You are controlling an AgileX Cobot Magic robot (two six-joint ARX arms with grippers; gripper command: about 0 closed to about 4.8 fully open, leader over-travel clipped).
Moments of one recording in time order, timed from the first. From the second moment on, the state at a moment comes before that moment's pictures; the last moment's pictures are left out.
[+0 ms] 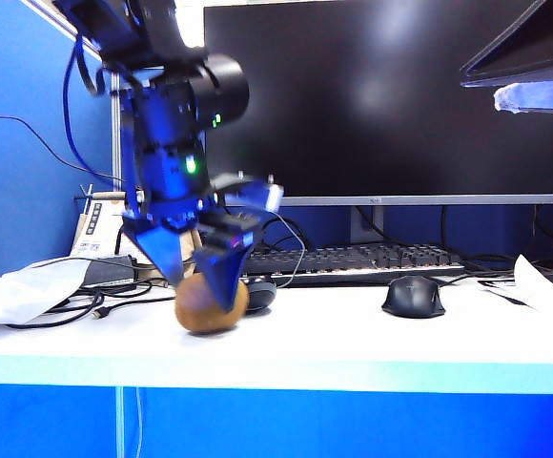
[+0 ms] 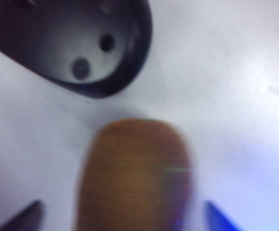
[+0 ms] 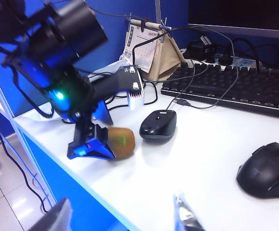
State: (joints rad) left arm -0.60 1.91 1.38 -0.60 -0.11 0.23; right arm 0.45 0.47 0.22 0.16 -0.26 0.08
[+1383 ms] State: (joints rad) left arm -0.60 1.09 1.27 -0.54 -0.16 0.10; right arm 0.45 0.22 0.22 0.13 0.04 0.08
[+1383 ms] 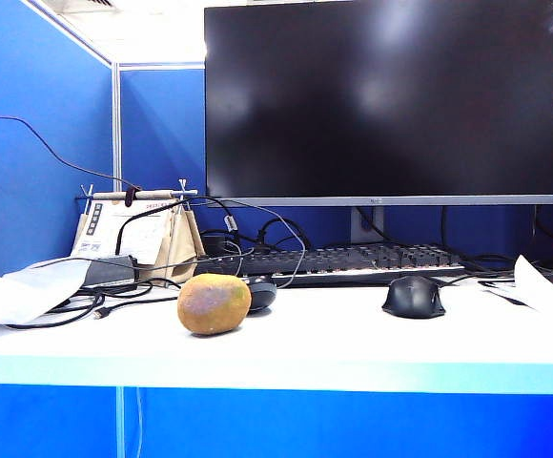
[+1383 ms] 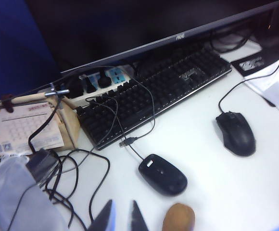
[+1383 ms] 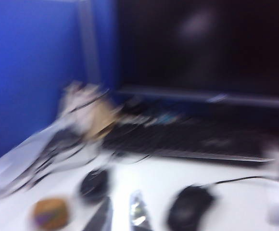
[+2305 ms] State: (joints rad) left arm -0.60 0.48 0.22 -0.03 -0.46 -0.30; right arm 0.45 0.00 0.10 -0.14 0.35 0.21
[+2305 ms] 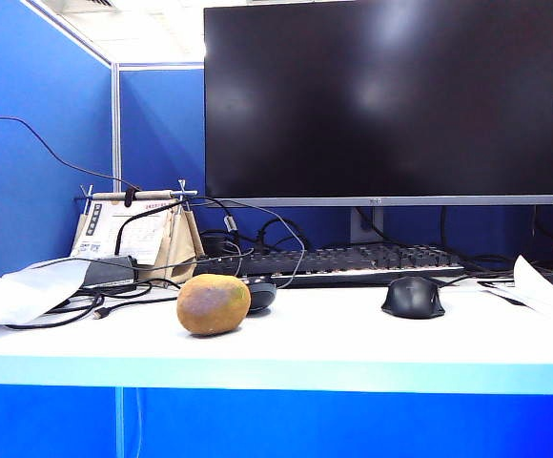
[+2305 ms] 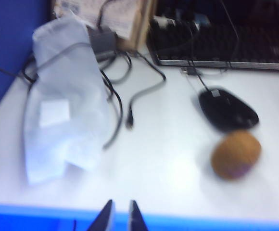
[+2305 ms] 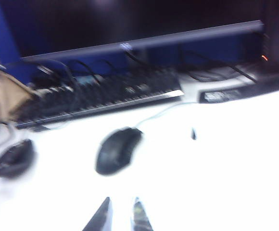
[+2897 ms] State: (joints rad) left arm -0.60 0.48 0.01 -0.01 -0.55 -0.28; right arm 0.45 0.00 0.01 -0.16 0.40 0.22
